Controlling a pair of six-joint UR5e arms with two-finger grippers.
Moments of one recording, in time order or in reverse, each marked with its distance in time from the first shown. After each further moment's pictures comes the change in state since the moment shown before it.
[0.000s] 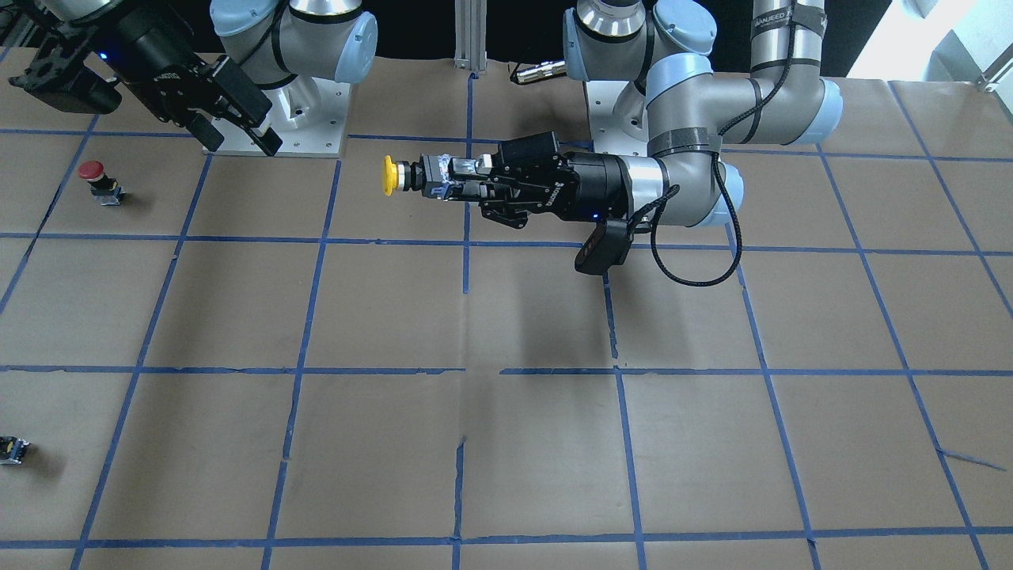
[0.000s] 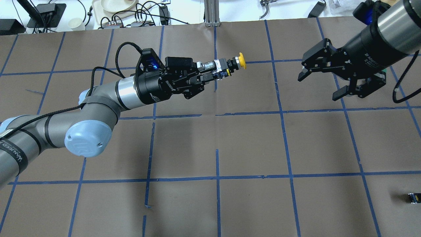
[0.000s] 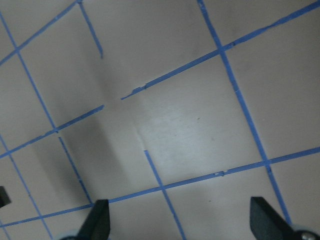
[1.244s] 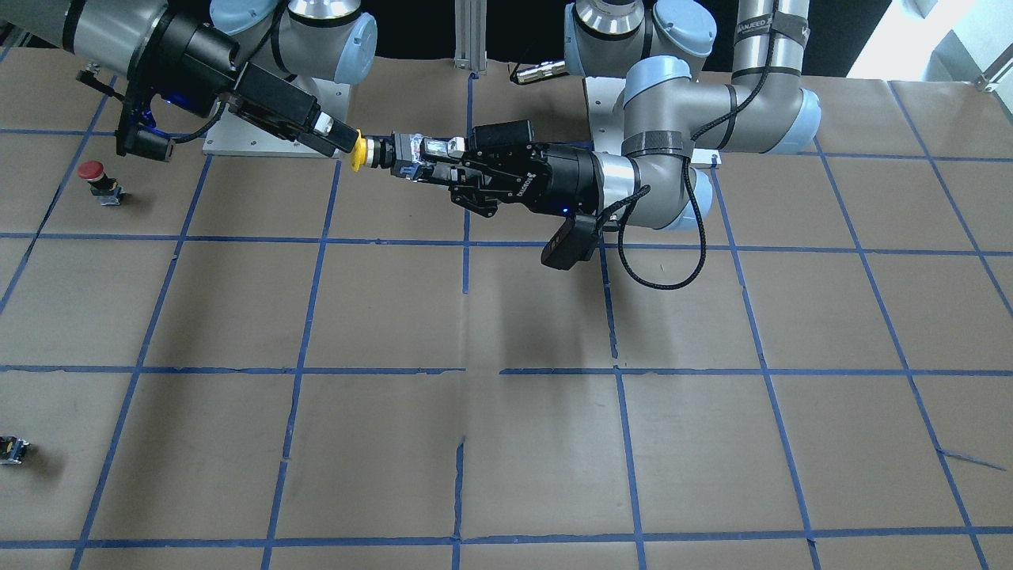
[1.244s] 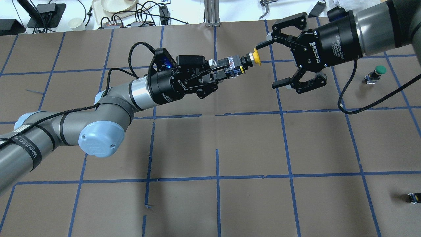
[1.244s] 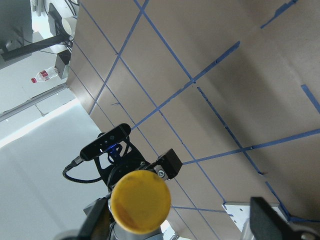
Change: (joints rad) left arm -0.069 -0.030 0.020 0.002 -0.088 -0.003; right arm -0.006 0.052 0.082 -0.007 0.552 0.219
